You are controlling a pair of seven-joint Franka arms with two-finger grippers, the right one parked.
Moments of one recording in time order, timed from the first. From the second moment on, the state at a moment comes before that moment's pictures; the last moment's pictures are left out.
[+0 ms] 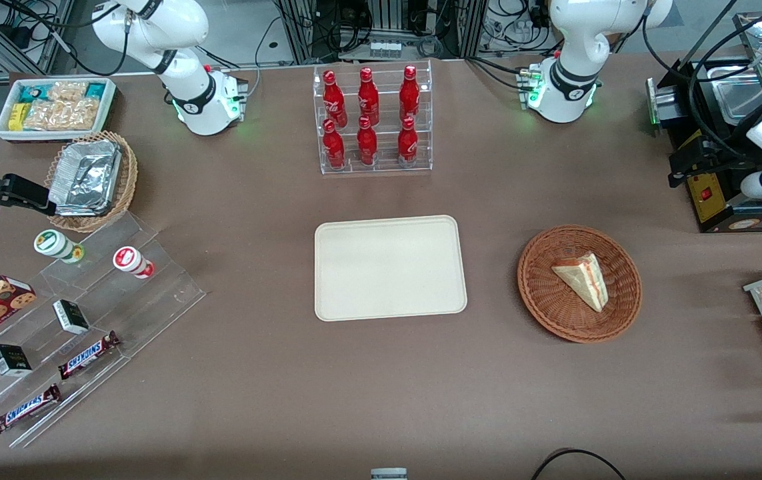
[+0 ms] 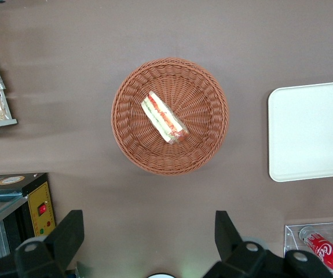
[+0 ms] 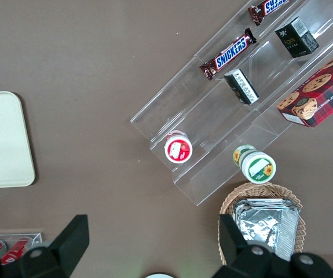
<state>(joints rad) -0.05 0.00 -0.02 -1.50 0.00 1.46 -0.02</state>
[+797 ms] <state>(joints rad) -0.04 0.08 -0.02 -1.69 0.01 1.73 -0.15</state>
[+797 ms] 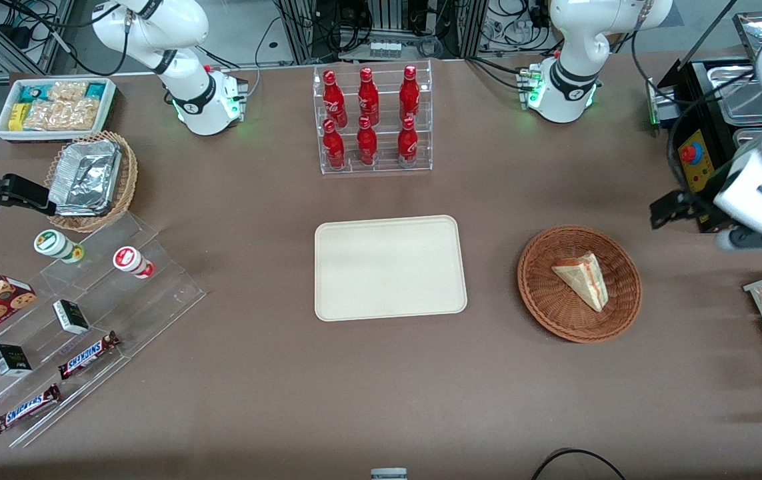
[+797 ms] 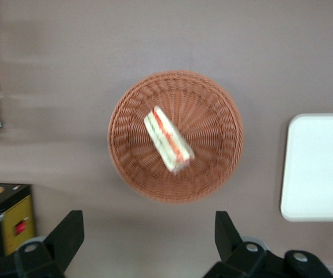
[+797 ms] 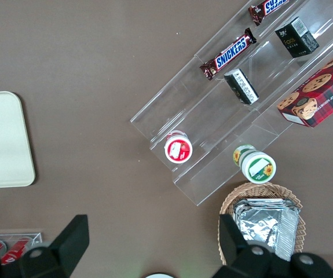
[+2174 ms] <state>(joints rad) -0.05 0.15 -0.03 -2.27 0.02 2.49 -0.76</state>
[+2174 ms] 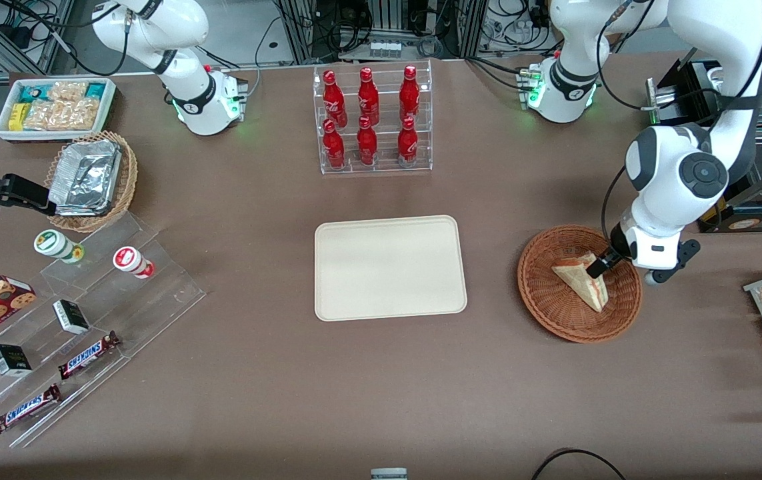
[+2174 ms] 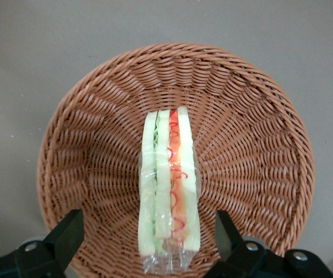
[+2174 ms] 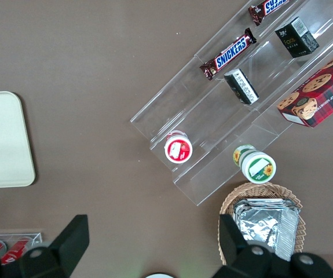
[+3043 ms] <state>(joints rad) -0.05 0.27 -0.03 -2.33 0.02 2.71 -0.78</state>
